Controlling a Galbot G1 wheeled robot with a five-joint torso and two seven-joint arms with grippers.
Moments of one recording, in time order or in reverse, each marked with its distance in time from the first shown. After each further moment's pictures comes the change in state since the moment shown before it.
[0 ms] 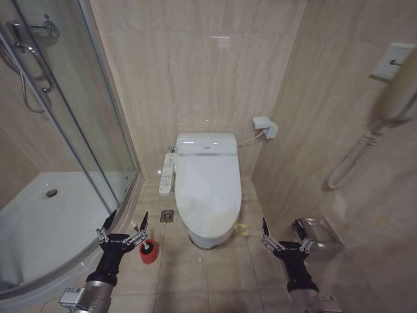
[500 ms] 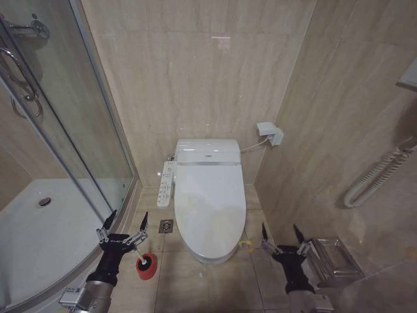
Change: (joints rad) left arm 0.000 0.000 0.000 0.000 0.000 0.000 0.000; right arm 0.028 -0.027 -0.011 -0.122 -0.036 0.016 0.028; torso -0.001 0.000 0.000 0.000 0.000
